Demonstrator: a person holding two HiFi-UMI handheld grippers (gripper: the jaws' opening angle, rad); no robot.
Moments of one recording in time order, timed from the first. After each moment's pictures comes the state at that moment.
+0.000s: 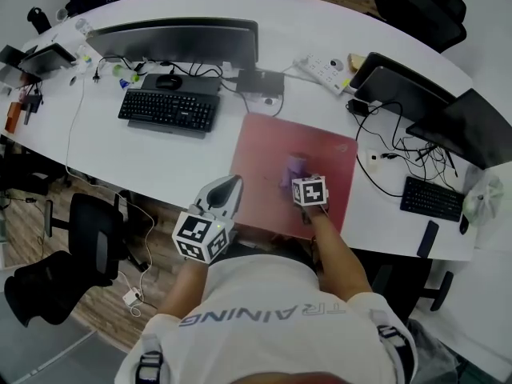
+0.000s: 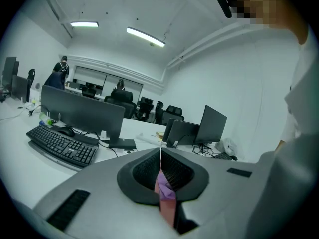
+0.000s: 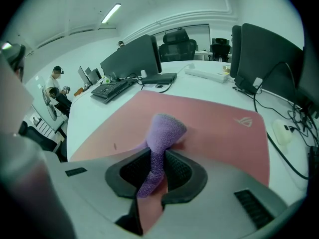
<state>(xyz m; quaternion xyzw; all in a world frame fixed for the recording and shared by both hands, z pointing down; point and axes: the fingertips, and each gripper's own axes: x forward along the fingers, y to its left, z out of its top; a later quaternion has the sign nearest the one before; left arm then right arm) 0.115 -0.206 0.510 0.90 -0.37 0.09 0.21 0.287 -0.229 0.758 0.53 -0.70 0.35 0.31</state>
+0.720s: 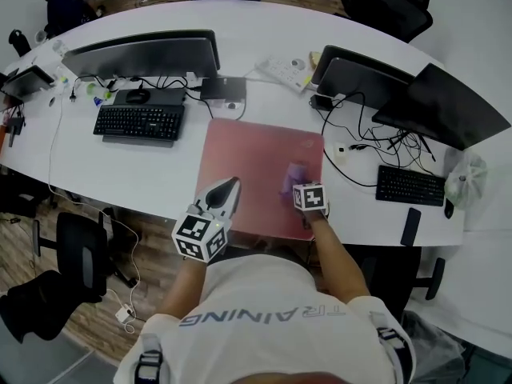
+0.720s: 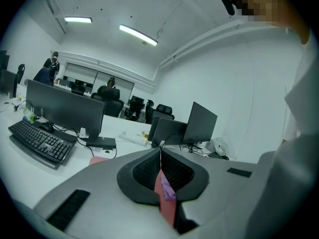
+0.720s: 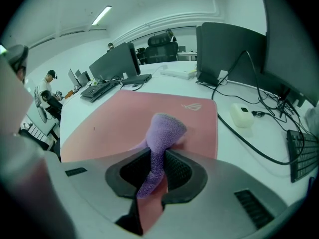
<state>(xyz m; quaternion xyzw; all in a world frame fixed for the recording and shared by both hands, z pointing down) 0.204 -0.179 0.514 0.92 -0.33 0.08 0.21 0.398 -0.177 0.754 0.57 -0.67 0.36 0.31</state>
